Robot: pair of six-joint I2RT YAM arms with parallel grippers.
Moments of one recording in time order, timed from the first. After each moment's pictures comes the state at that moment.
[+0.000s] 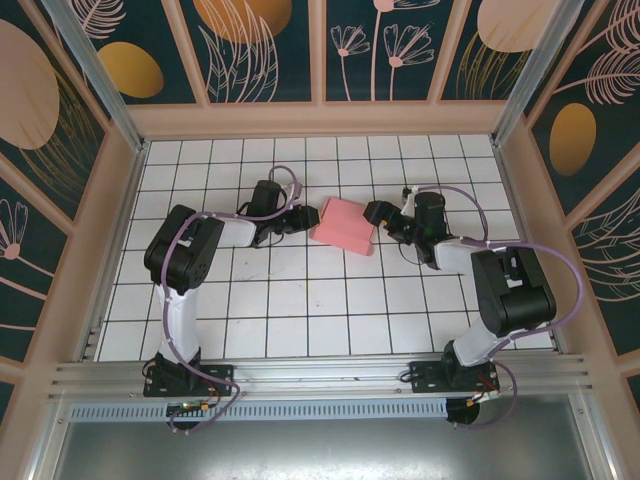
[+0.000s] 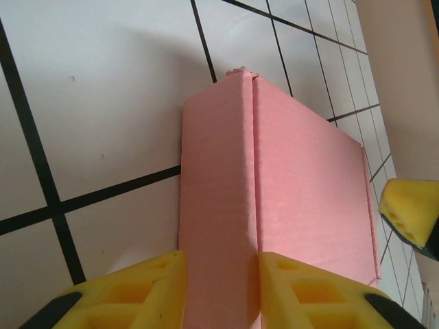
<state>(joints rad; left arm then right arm) -0.43 2.07 1.08 0.36 0.60 -0.67 0.25 1.61 0.66 0.41 -0.47 0.76</state>
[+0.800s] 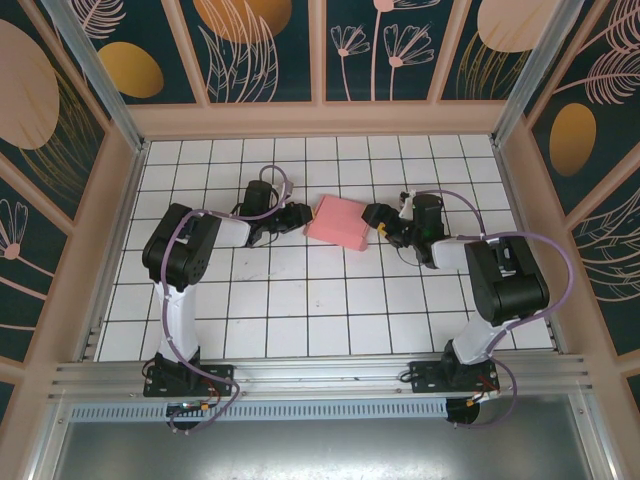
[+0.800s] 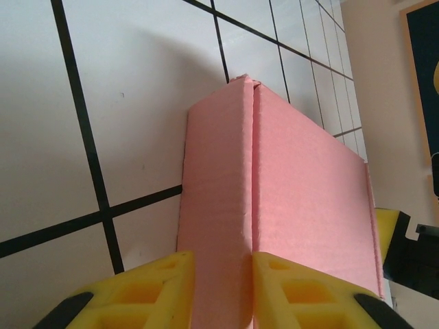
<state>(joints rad) -0.38 2.09 1.06 0.44 0.65 -0.76 0.24 1.68 0.66 0.46 -0.55 0.84</state>
